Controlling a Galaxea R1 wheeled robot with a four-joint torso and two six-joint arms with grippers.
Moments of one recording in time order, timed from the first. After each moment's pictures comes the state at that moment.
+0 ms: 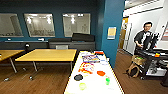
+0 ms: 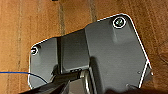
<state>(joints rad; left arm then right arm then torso) 1.52 2.99 -2.68 0.09 -0.12 0.02 -1.53 3.05 -2.73 -0.14 0.14 0.24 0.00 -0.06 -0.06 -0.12</state>
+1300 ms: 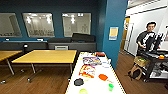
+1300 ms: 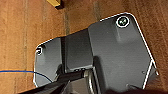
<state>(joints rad) 1.52 2.99 -2.68 0.09 -0.12 0.02 -1.53 2.98 -2.61 -0.14 0.14 0.24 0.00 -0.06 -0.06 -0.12</state>
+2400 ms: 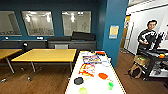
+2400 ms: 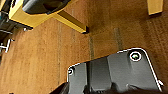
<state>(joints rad) 1.52 2.98 -2.67 0.09 -0.13 0.01 -1.36 2.26 -1.63 -0.10 0.15 0.25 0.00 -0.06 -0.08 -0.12</state>
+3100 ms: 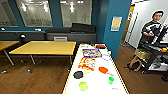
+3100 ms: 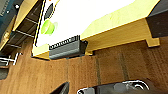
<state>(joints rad) 1.51 2.98 -2.67 0.09 -0.13 0.01 -1.01 1.88 -1.23 0.03 0.07 0.26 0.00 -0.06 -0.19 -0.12</state>
